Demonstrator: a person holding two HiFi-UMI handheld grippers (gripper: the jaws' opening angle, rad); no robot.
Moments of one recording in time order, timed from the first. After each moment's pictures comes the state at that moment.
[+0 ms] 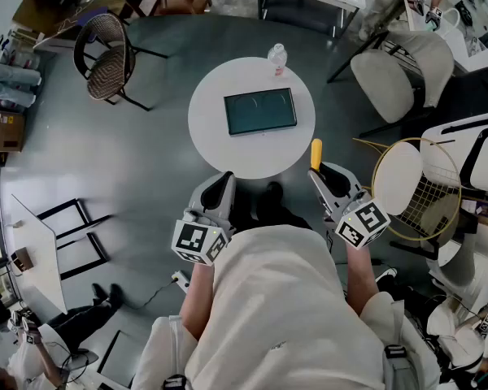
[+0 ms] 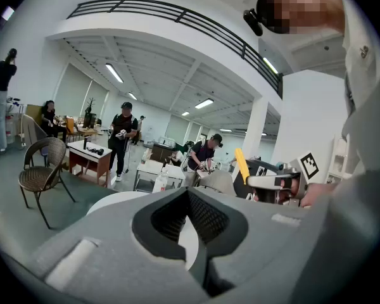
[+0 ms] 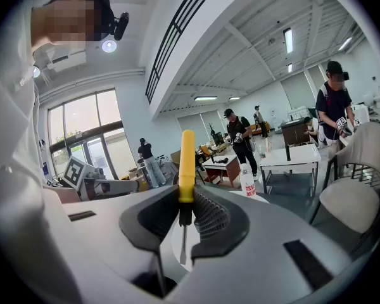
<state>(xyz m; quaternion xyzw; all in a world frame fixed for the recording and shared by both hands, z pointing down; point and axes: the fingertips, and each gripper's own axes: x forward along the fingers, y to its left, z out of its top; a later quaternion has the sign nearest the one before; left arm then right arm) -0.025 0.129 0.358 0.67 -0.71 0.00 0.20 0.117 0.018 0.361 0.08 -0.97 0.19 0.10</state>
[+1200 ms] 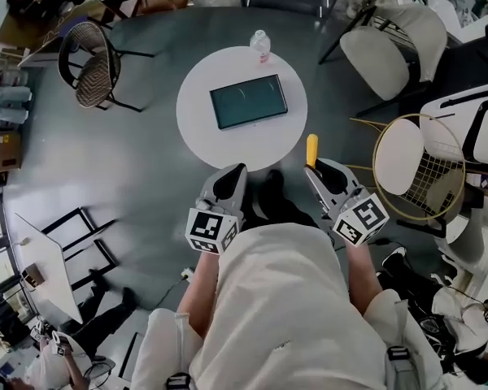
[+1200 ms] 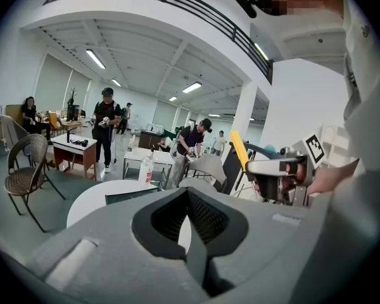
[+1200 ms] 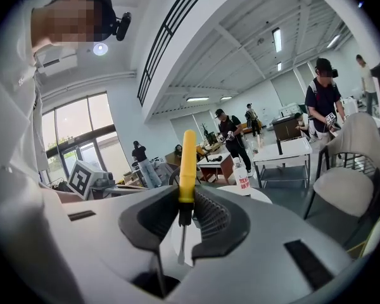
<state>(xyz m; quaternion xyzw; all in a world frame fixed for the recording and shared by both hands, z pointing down) 0.014 0.091 0.401 0.71 -0.66 0.06 0.22 0.133 0.020 0.376 0.10 -0.97 0.21 0.10</state>
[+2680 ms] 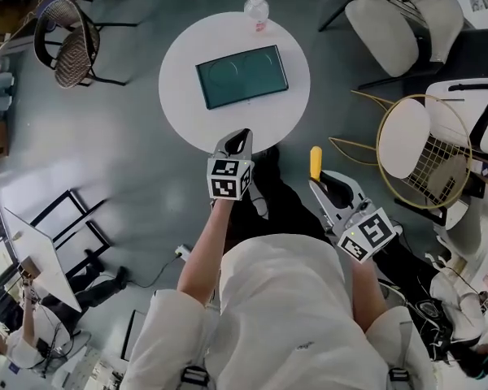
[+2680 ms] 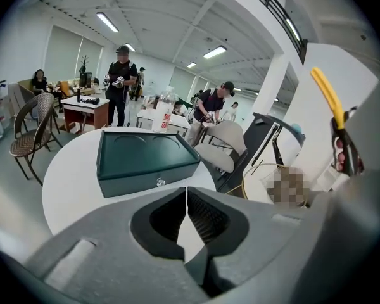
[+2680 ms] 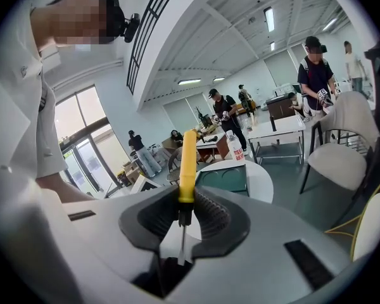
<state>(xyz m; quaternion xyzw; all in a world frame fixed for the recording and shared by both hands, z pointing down) -0.002 0.038 0.603 0.65 -0.66 0.12 0.37 0.150 0.041 0.432 0.10 -0.94 0.26 0.18</state>
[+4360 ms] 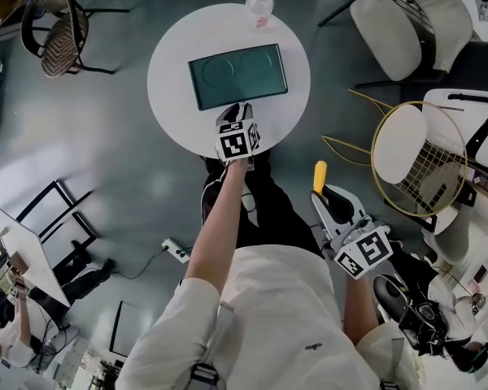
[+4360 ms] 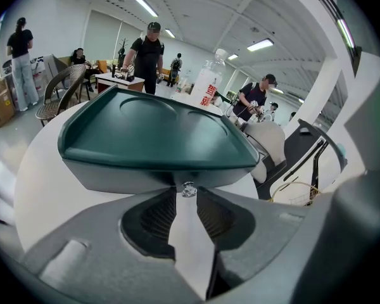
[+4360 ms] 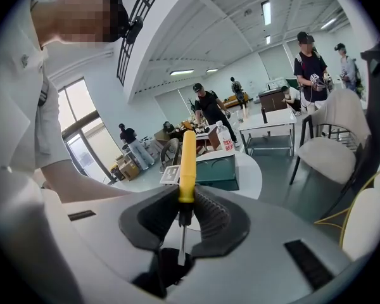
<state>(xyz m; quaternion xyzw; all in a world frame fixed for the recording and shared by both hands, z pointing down) -0.046 -0.026 0.703 0.51 -0.72 0.10 0.46 0.161 0.028 0.458 0.12 -0.93 0.27 0.22</state>
